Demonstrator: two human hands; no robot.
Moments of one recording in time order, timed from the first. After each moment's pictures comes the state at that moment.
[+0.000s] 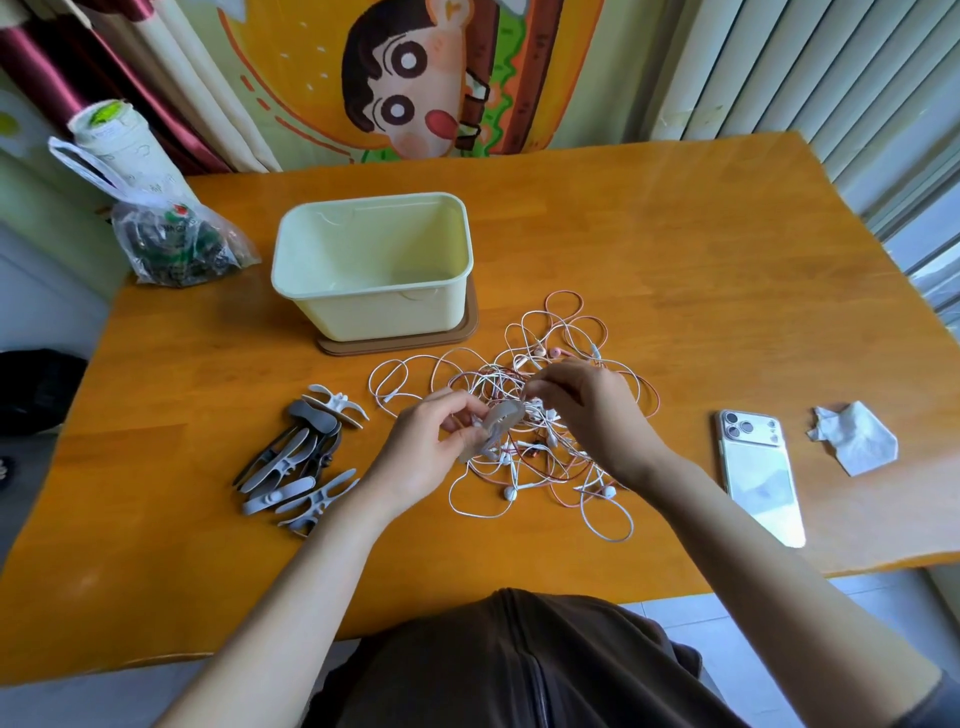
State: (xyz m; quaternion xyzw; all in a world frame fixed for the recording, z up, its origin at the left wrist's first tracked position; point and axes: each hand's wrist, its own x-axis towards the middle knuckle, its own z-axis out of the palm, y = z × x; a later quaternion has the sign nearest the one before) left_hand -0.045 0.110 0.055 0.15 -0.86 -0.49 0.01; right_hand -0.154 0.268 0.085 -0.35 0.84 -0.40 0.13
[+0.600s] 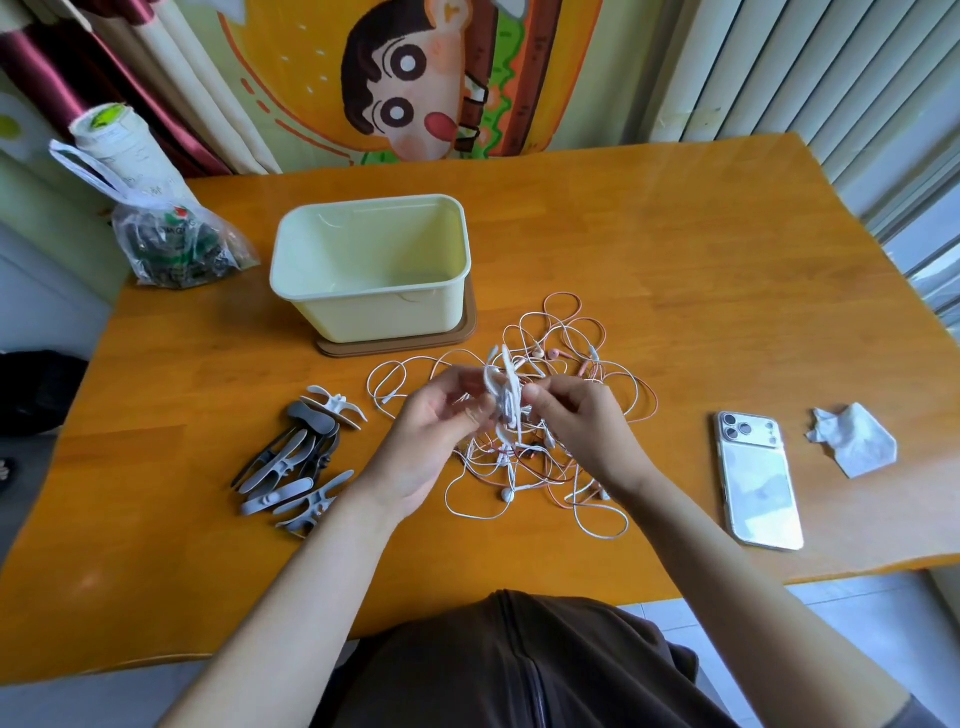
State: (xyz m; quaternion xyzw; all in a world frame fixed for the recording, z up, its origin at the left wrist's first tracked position) left_hand -0.051 0.127 0.077 0.16 -0.58 -0.80 0.05; right_hand -0.142 0.268 0.073 -0.25 0.79 -0.52 0.22
